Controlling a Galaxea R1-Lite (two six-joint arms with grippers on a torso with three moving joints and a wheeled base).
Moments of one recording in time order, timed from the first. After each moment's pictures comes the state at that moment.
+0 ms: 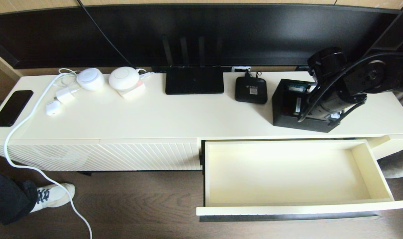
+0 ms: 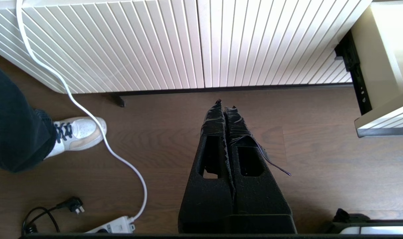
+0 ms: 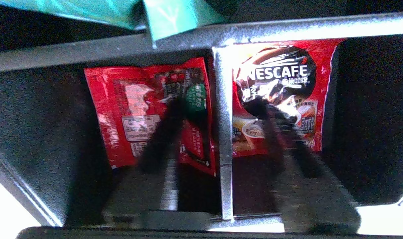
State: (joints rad) left arm 0.00 0.00 0.00 0.00 0.00 0.04; right arm 0.23 2.00 -1.86 0.58 -0.30 0.45
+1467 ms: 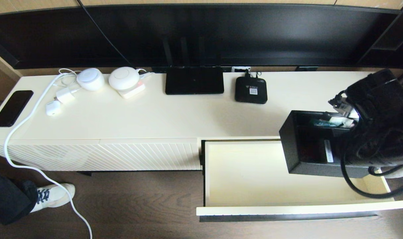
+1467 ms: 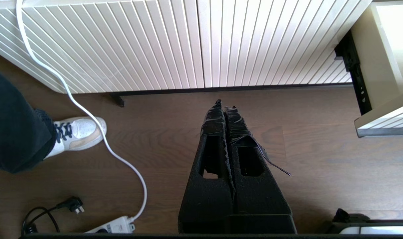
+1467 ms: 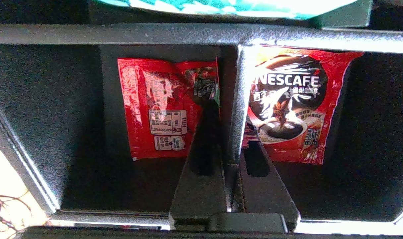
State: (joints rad) left arm 0.00 0.00 0.00 0.00 0.00 0.04; right arm 0.43 1.53 -1.20 0.51 -0.32 0.44
